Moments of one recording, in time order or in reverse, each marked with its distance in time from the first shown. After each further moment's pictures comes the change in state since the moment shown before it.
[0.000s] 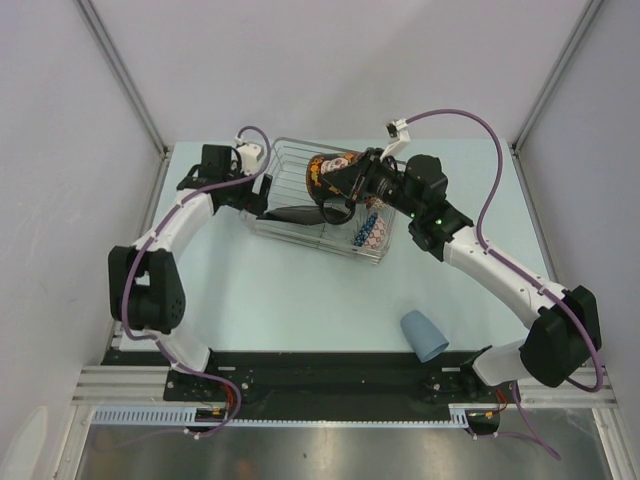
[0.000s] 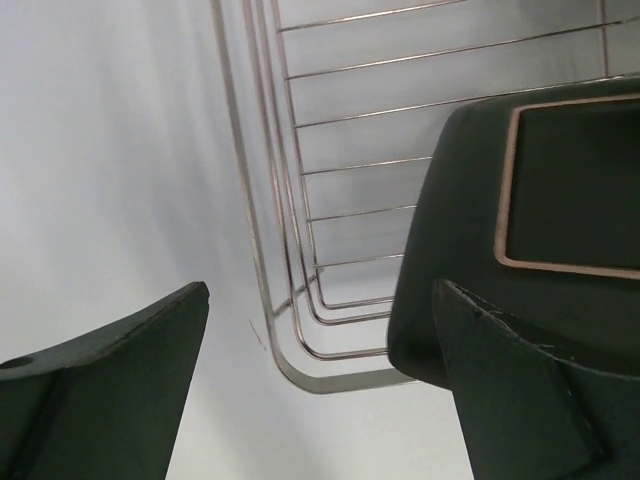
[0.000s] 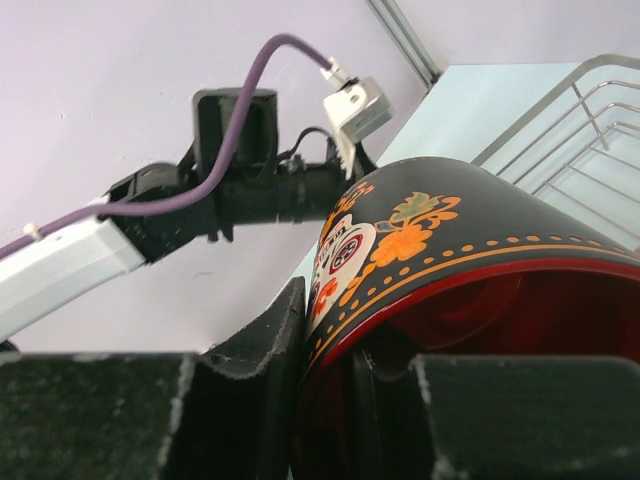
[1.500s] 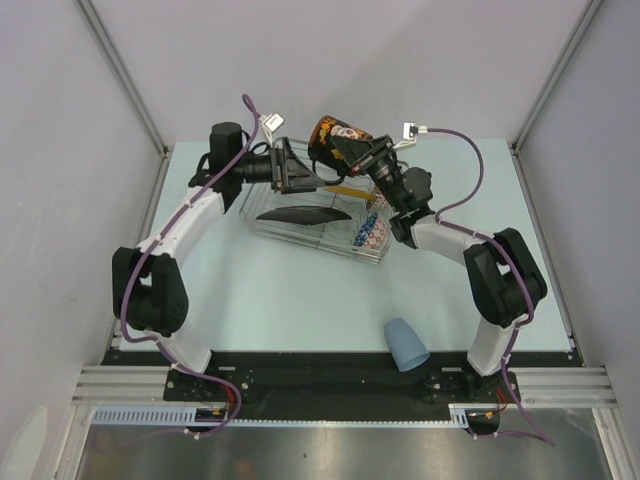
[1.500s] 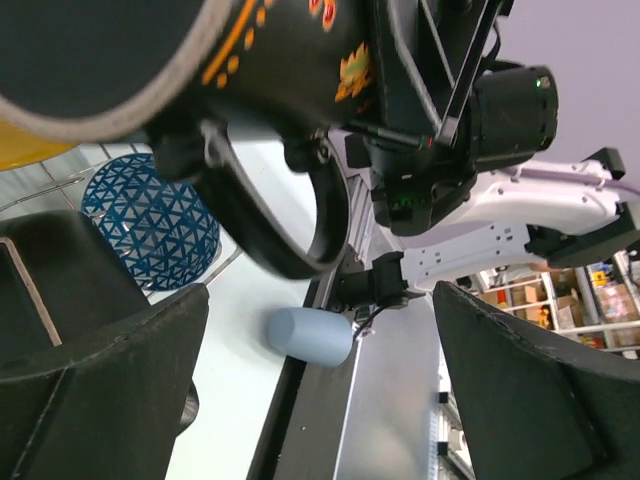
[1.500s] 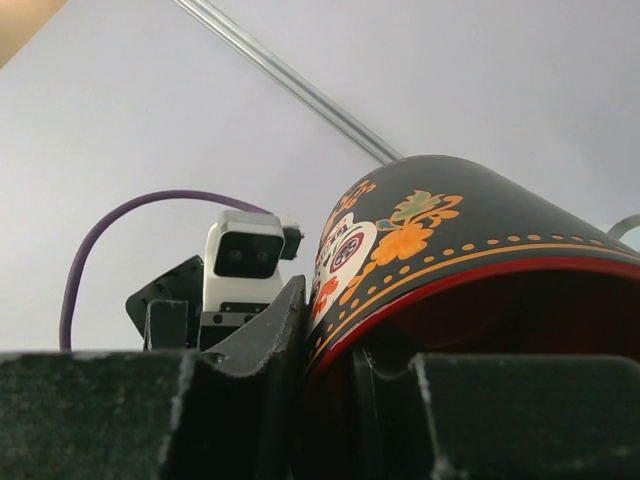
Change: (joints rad) left arm -0.101 0.002 0.074 0.383 0.950 -0.886; right arm -0.101 0.392 -0.053 0.858 0.152 0.402
